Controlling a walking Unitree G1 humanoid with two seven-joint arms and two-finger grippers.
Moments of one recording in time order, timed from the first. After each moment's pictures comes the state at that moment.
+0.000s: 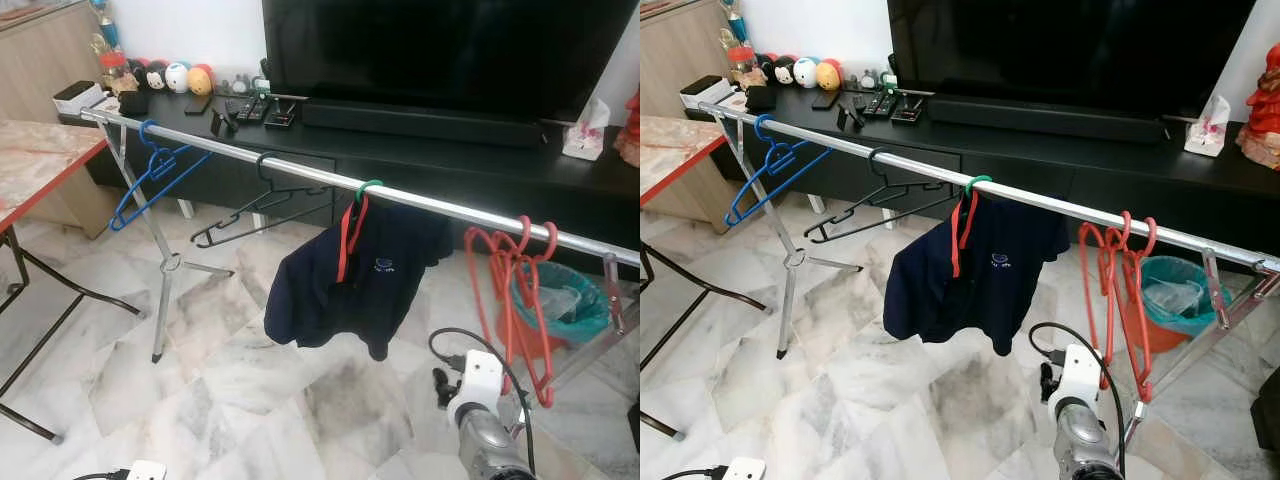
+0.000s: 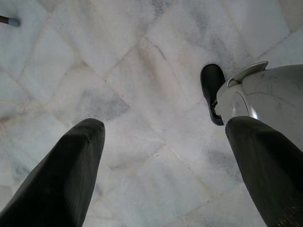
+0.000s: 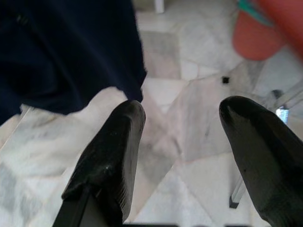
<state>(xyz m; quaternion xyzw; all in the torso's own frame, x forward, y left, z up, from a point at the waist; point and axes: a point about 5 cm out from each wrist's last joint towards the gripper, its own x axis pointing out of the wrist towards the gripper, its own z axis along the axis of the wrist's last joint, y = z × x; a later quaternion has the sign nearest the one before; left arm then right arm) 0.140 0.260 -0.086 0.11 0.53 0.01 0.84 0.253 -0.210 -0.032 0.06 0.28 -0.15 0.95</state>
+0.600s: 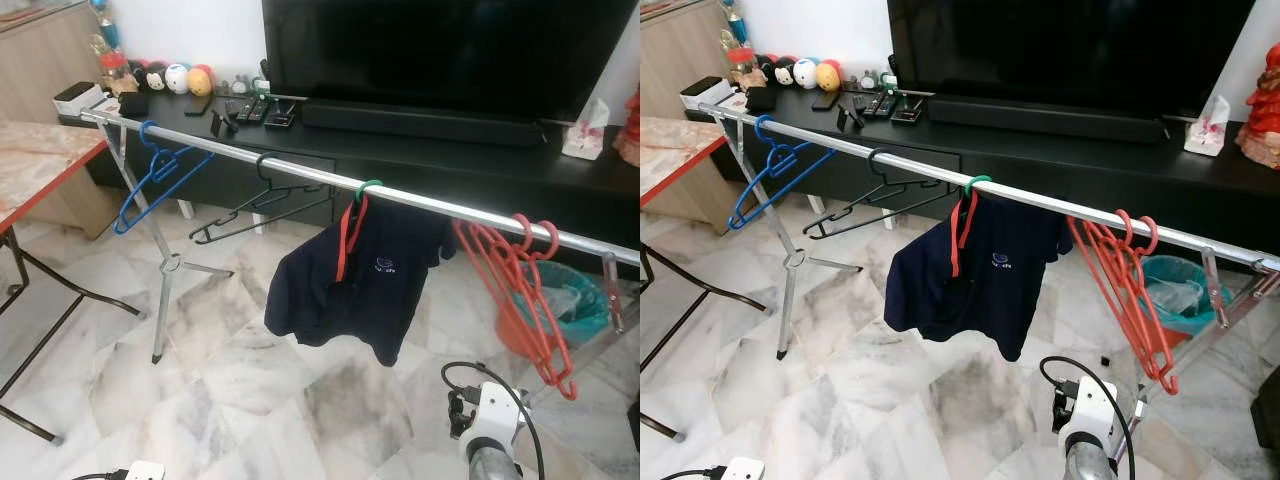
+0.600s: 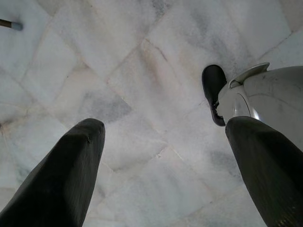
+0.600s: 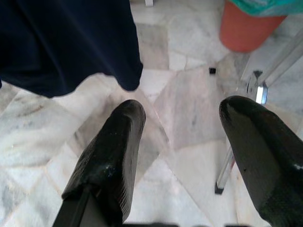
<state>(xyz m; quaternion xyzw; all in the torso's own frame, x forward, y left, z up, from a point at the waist) 0.140 0.261 -0.086 0.11 0.53 0.01 0.84 0.206 -0.208 -0.058 0.04 0.29 -0.15 0.95</state>
